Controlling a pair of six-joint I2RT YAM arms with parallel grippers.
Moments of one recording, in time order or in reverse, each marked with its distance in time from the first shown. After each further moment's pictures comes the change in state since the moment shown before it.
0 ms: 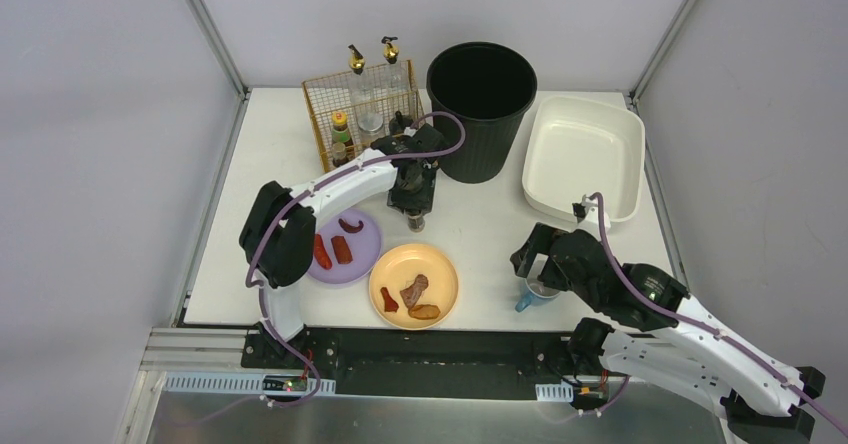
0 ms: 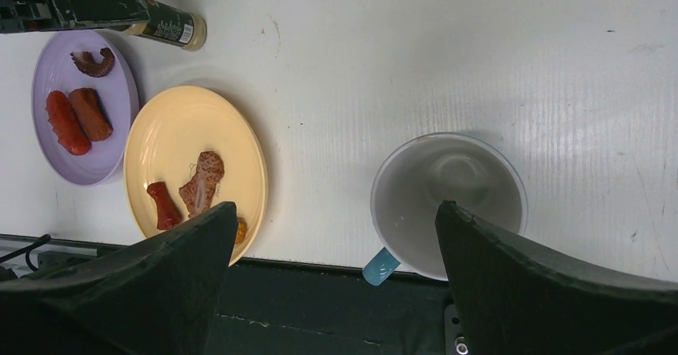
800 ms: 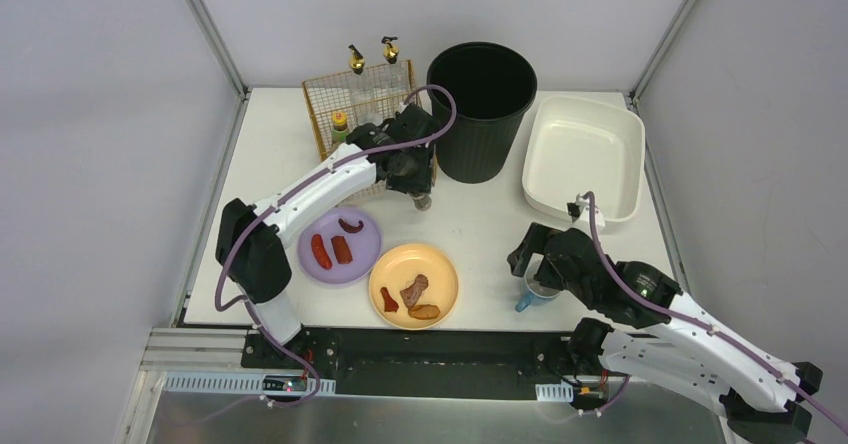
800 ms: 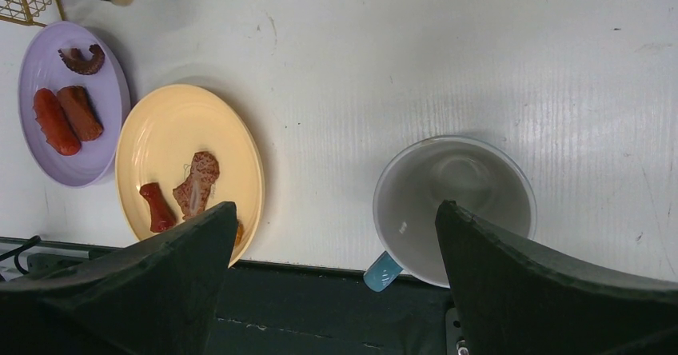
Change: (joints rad) left arm 0.003 -0.135 0.059 -0.021 0.026 0.015; right arm 0.000 0.025 -0.013 0.023 -0.003 0.000
